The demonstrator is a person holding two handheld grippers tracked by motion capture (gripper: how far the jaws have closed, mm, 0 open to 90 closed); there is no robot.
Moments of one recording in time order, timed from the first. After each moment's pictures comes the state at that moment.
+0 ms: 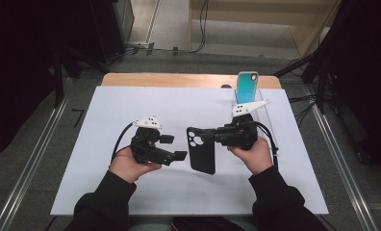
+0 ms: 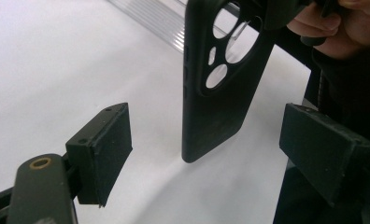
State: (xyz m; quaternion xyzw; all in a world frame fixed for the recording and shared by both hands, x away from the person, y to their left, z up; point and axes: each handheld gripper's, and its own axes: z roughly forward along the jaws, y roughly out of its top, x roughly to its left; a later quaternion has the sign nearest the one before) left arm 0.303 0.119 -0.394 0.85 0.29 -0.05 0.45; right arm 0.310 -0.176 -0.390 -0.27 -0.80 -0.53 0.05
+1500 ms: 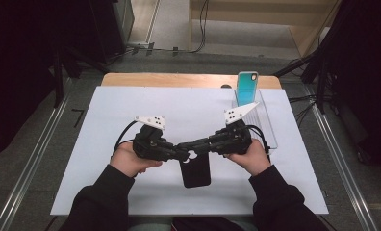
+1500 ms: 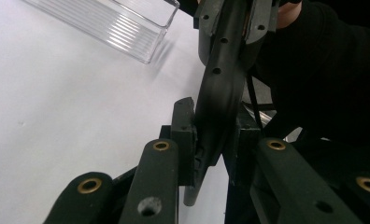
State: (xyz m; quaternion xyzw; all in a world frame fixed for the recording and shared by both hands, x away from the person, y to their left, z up) left arm 0.309 0.112 -0.388 0.86 0.18 -0.14 0.45; right arm 0.307 -0.161 -0.395 -0.17 -0.81 -0.55 0.13
